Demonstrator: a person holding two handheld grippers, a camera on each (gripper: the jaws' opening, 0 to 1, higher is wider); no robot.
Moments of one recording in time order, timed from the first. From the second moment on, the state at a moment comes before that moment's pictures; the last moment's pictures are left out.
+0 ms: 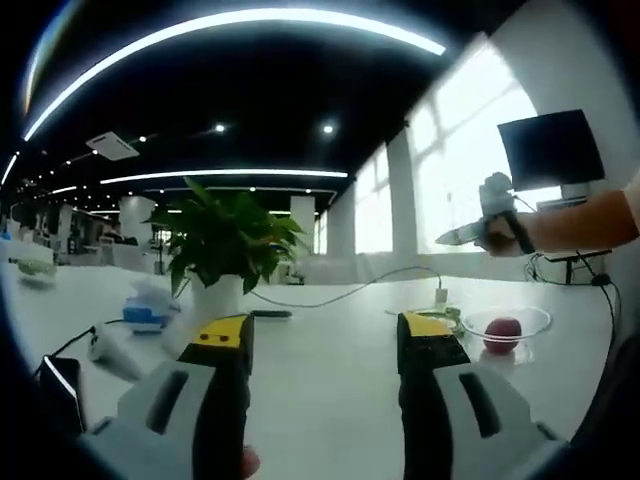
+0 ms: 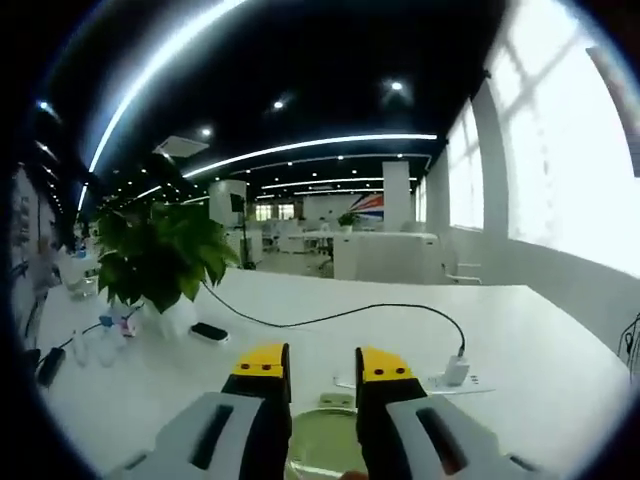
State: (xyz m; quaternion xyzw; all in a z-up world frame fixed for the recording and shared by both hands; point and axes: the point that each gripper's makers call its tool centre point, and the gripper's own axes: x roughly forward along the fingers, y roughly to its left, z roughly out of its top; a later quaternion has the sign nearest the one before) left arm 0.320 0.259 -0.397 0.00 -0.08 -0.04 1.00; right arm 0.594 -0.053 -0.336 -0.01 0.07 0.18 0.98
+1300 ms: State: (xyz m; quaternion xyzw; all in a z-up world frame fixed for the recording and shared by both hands) left arm 0.335 0.224 -0.391 0.01 -0.08 -0.07 0.99; right arm 0.465 -0.227 -0.261 0.06 -0.06 0.15 0.98
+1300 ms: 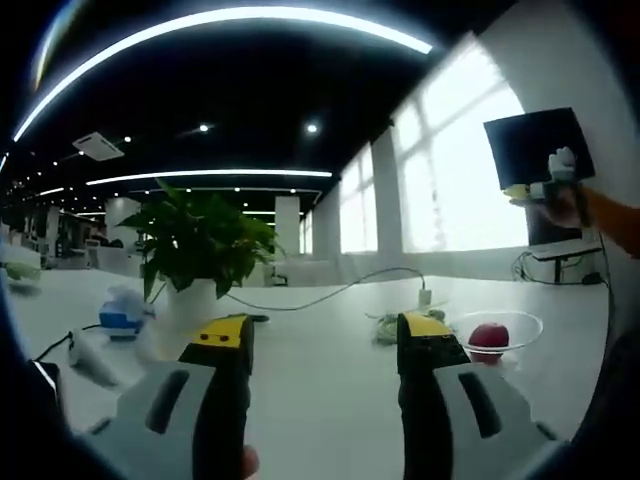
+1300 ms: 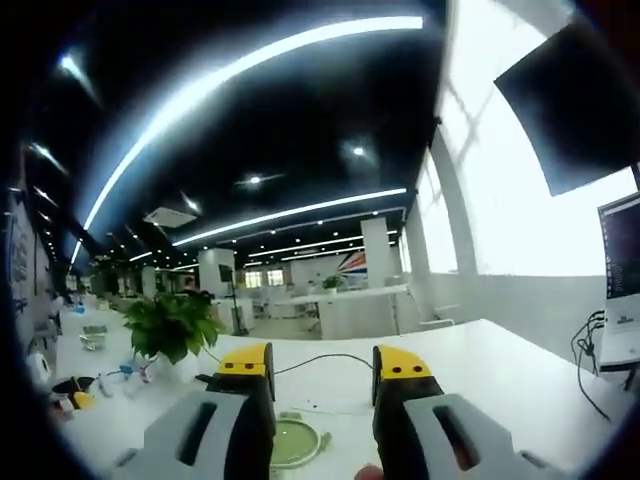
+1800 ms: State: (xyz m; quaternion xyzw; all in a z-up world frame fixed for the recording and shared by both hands) left arm 0.338 0.217 -0.390 0.01 -0.08 -0.08 0.99; right arm 0.411 -0.270 -0.301 0.06 -0.05 0.12 0.99
